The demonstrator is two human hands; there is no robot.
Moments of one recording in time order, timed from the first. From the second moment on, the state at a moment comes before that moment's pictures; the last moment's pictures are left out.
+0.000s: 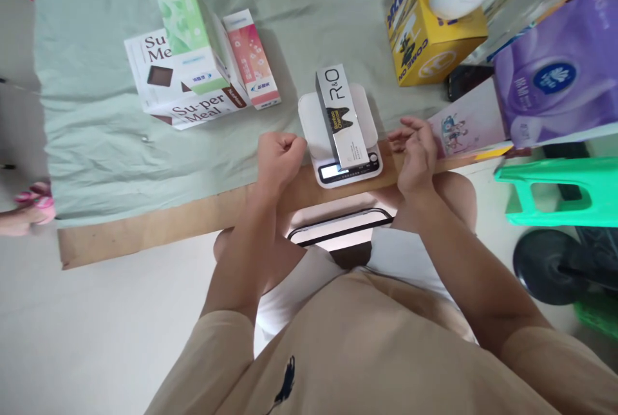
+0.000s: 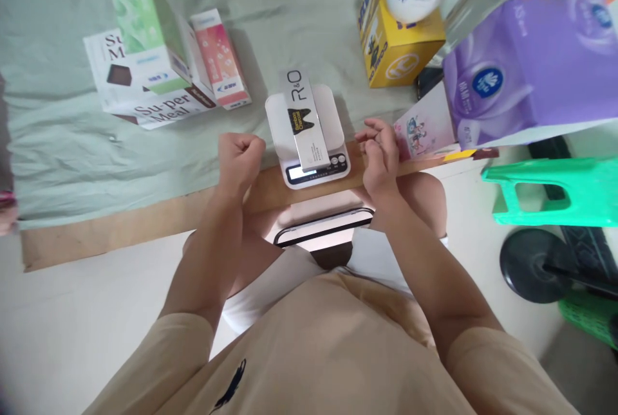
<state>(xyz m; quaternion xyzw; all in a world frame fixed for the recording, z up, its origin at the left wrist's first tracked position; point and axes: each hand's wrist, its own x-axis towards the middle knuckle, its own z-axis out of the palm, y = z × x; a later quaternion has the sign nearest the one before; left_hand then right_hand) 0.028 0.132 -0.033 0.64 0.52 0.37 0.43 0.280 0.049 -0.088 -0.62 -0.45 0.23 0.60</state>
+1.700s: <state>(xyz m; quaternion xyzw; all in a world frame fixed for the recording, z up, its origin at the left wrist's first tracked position) 0.047 0.077 0.005 0.68 0.48 0.33 0.45 0.250 0.030 -0.034 -0.62 -0.52 0.26 0.52</state>
